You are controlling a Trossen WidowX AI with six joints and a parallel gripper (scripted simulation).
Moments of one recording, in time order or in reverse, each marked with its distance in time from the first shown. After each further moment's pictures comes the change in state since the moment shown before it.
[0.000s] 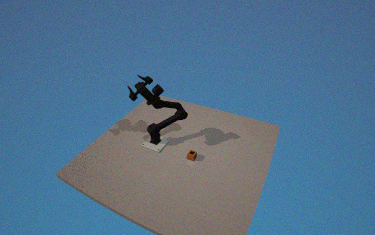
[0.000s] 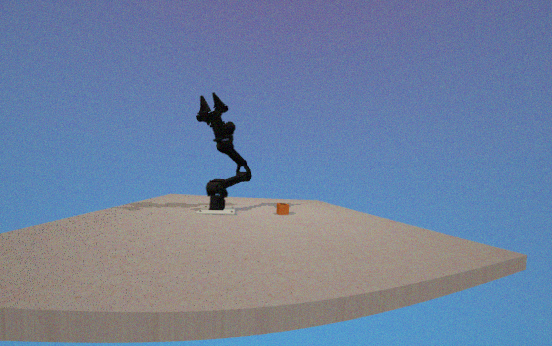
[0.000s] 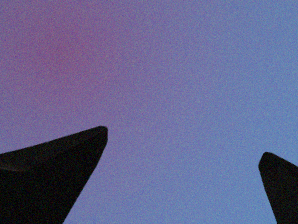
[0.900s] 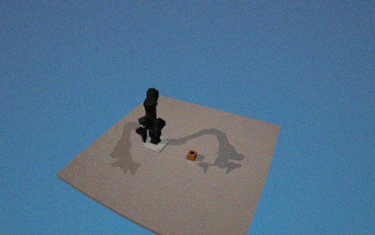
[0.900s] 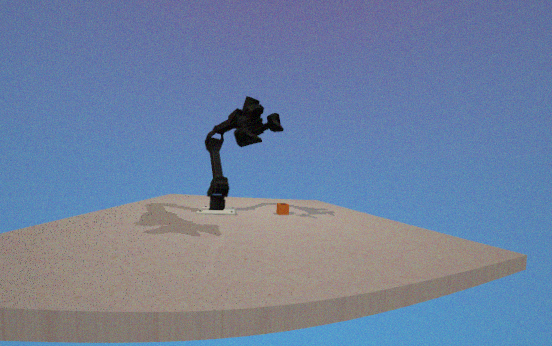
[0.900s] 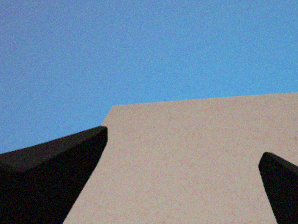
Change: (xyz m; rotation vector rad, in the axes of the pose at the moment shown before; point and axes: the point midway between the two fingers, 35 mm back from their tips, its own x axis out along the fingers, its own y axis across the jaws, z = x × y) arm -0.119 -0.158 -0.304 -0.422 1.589 -0.600
